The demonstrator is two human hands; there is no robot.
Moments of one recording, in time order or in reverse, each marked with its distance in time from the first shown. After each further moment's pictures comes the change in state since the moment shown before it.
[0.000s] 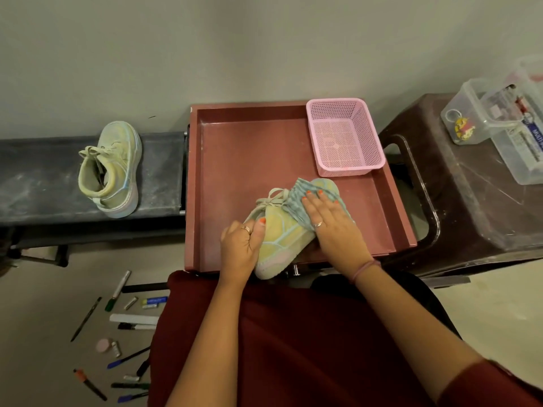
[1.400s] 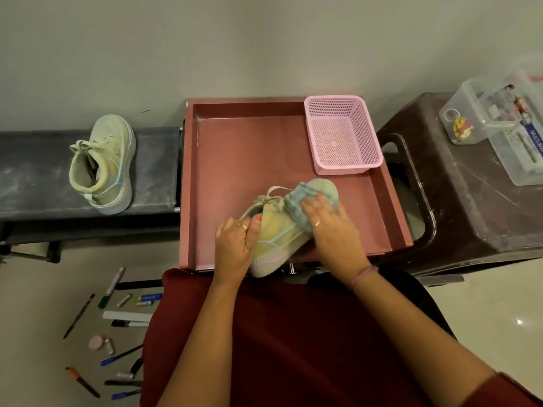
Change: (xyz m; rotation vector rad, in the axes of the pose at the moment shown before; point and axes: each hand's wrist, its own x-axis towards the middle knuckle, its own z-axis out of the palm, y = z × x) left_hand 0.001 -0.001 0.000 0.030 0.019 0.045; right_hand -0.006 -0.012 -0.013 0.069 -0.116 0.099
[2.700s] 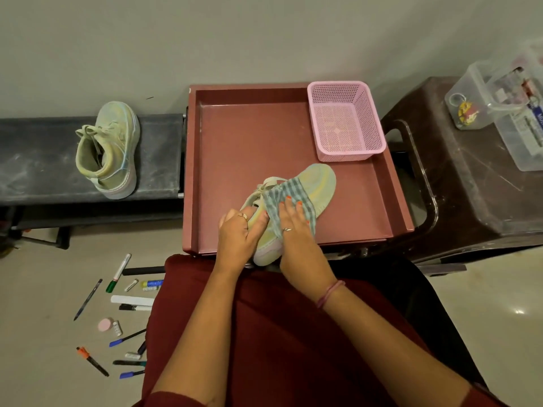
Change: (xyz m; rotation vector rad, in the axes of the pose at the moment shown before) left_hand -0.013 0.004 -0.005 -0.042 -0.136 -0.138; right_hand -0.027 -0.075 -0.001 0.346 -0.085 0.076
